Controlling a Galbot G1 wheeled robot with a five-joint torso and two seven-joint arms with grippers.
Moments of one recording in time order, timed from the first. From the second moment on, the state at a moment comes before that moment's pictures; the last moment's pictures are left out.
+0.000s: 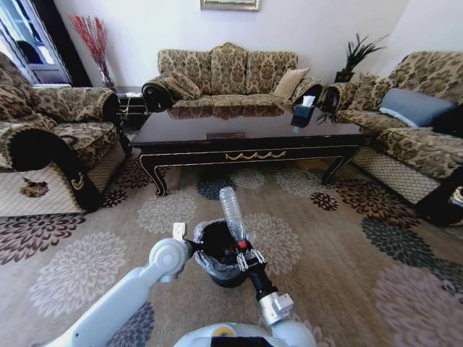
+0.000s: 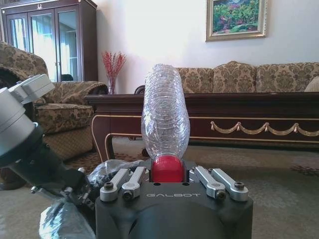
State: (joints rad) left arm 0.88 -0.93 0.10 -2.09 -1.55 0.72 -1.05; right arm -1.73 1.35 0.19 2.16 -0.04 0.13 0.04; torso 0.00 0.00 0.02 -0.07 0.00
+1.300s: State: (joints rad) left arm 1.09 -0.81 -0.33 -2.03 -1.55 0.73 -0.95; right arm -1.58 1.37 0.37 2.08 0.15 0.08 0.09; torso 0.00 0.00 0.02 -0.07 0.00
